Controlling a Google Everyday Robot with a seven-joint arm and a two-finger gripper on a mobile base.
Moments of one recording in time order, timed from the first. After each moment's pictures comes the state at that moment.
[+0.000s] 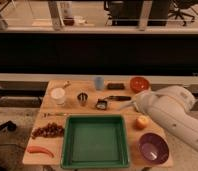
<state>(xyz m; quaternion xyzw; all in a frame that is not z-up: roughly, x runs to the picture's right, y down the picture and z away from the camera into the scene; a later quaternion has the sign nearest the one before) 0.202 0.063 0.637 0.01 -0.04 -0.07 1.00</state>
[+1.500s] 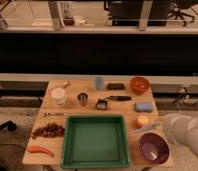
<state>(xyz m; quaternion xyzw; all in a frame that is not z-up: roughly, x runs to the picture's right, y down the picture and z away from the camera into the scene) 0.255 0.136 0.552 -0.06 -0.03 -0.04 1.00</state>
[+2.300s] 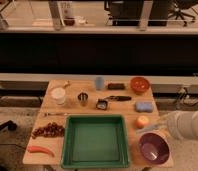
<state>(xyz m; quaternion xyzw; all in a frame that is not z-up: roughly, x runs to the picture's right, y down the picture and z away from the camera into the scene) 0.268 0.141 0.568 -0.11 -0.05 -0.03 0.99</state>
